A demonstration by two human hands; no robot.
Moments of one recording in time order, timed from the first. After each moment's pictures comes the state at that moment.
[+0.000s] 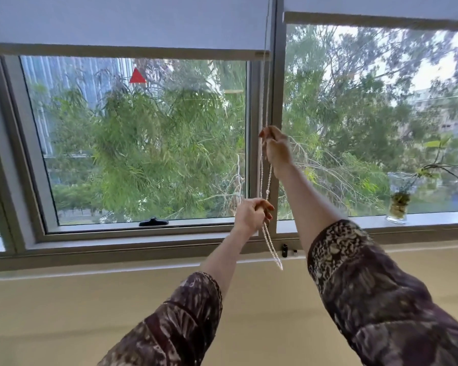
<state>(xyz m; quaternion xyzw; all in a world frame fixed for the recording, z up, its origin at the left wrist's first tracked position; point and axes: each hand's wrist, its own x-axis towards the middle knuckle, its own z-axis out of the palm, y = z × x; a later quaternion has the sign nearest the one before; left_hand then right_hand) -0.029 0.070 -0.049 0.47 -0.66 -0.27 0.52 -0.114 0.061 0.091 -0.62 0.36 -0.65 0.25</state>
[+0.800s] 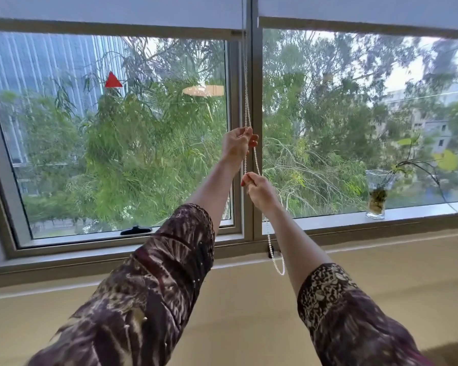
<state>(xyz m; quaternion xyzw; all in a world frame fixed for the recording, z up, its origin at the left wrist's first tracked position) -0.049 0.059 0.107 0.37 -0.60 -0.35 0.62 -0.135 0.061 0.008 -0.69 0.46 -0.52 0.21</state>
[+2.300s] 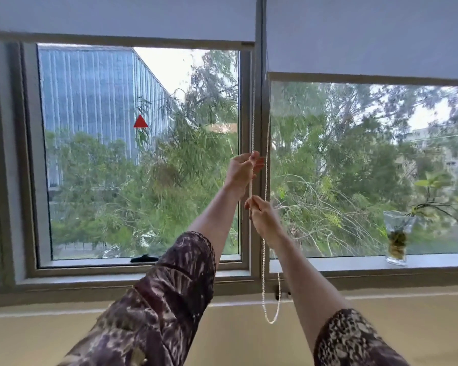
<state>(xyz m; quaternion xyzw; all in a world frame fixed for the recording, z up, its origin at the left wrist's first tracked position) -0.064 0.083 0.137 0.34 -0.59 -0.35 0.64 -0.148 0.093 0.036 -0.70 0.39 -0.55 0.25</state>
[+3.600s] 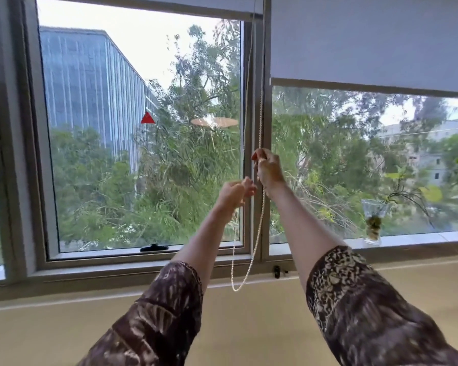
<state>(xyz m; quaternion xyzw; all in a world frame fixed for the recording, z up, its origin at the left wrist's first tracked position) 0.029 0.196 0.081 0.38 -0.65 -0.38 0.54 -0.078 0.185 0.128 -0.63 0.35 -0.66 0.22</state>
